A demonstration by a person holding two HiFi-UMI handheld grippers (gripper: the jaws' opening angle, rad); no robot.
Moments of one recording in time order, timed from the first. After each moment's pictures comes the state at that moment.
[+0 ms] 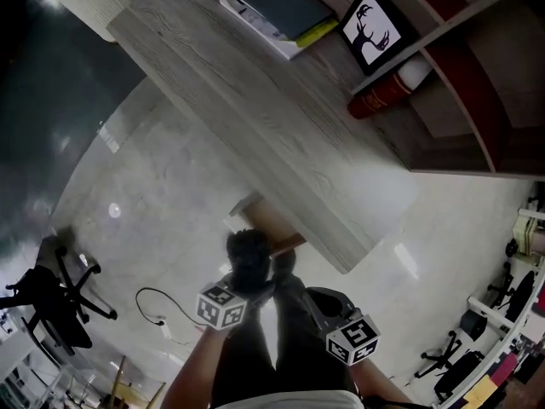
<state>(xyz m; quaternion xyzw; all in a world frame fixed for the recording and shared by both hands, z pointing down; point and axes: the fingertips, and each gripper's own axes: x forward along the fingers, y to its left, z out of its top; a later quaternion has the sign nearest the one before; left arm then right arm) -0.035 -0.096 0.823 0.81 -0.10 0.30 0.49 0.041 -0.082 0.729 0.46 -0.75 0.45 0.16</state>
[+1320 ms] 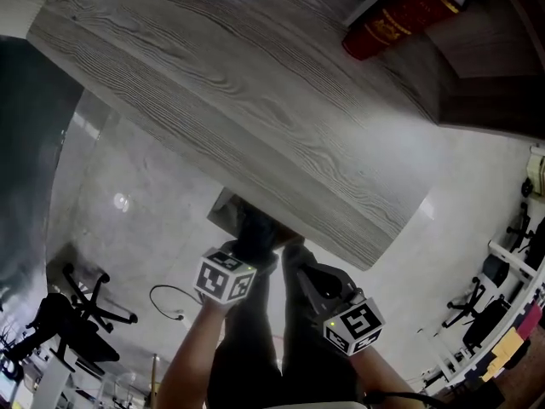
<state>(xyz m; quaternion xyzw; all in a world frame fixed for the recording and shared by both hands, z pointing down) -0.005 -0.127 0.925 0.76 0.00 0.44 0.48 0.042 -0.117 0.824 0.51 -0.71 0.46 0.13</state>
